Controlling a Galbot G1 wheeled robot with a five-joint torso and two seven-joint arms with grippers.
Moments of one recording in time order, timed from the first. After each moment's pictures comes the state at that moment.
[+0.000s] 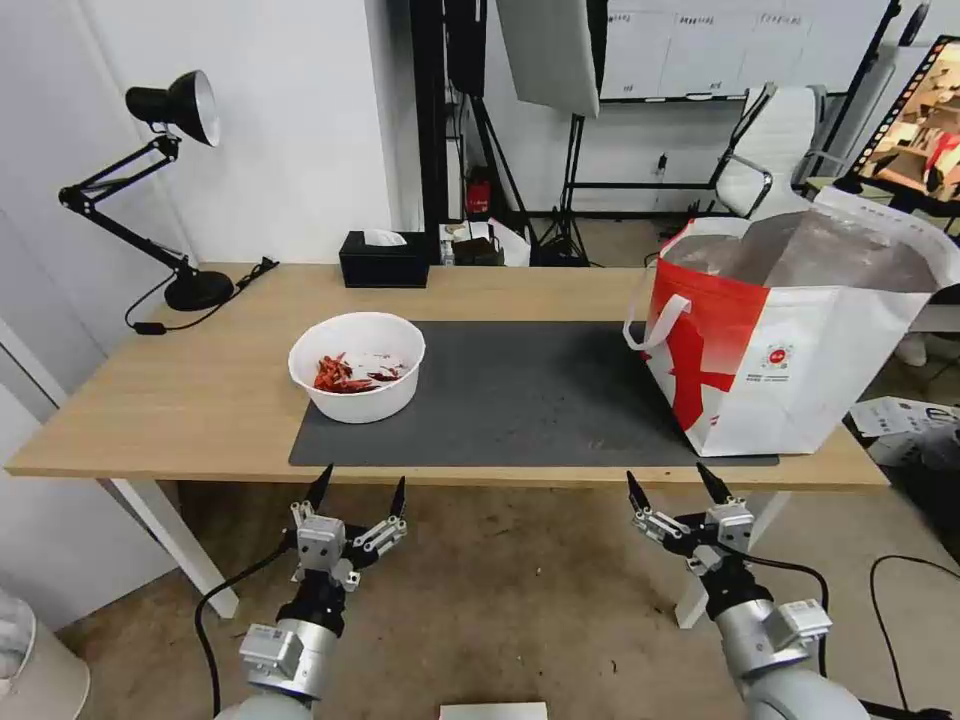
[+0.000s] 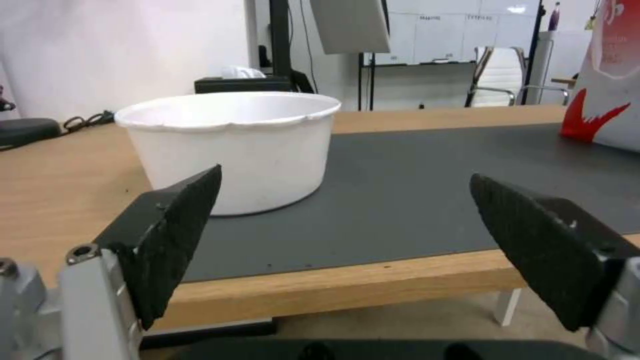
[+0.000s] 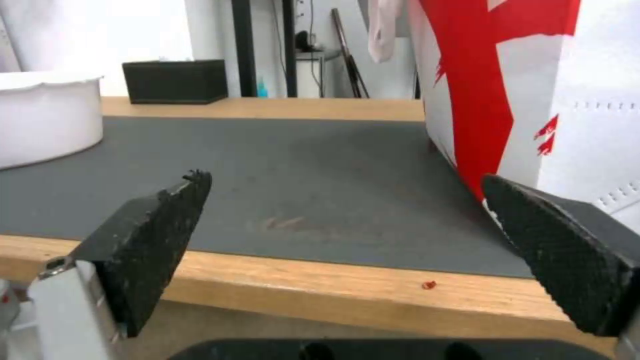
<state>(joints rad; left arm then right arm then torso) 1.70 -1.27 -0.38 -2.18 -0.12 -0.14 -0.12 -1.66 0.99 0.44 2.08 0.44 0.21 0.17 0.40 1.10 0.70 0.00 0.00</state>
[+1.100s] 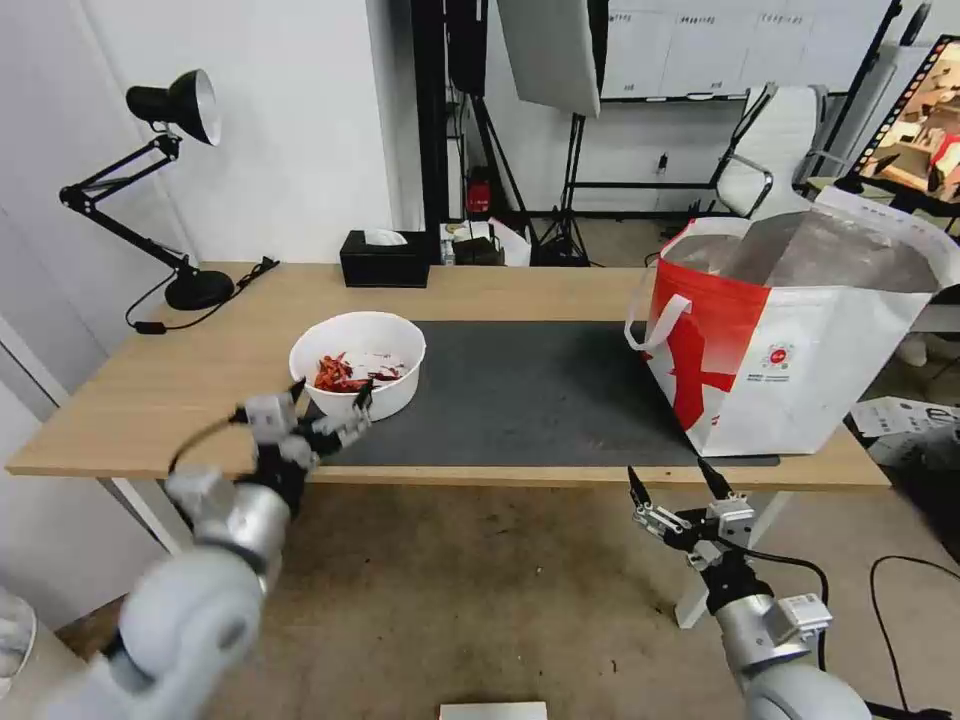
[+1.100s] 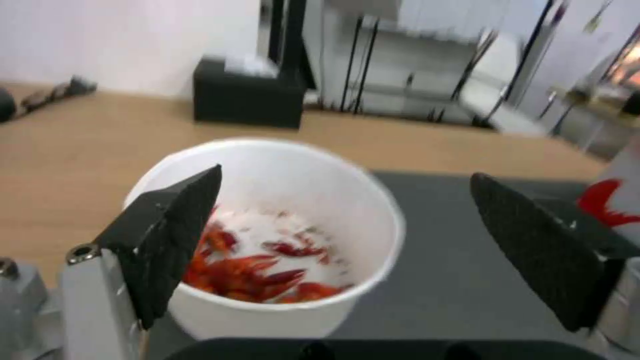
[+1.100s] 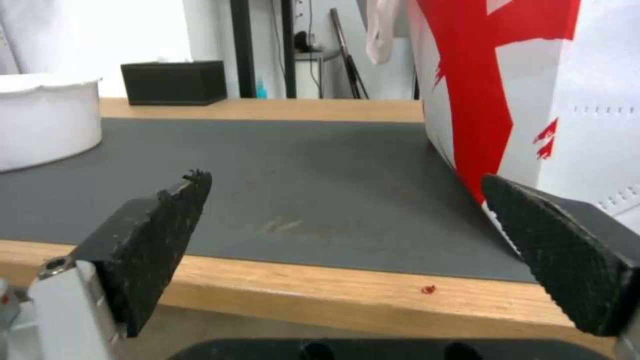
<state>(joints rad) 1.11 -0.81 -0.43 -2.19 -1.01 0.41 -0.38 -1.66 0.99 0.44 2.09 0.44 0.21 0.18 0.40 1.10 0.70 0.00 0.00</state>
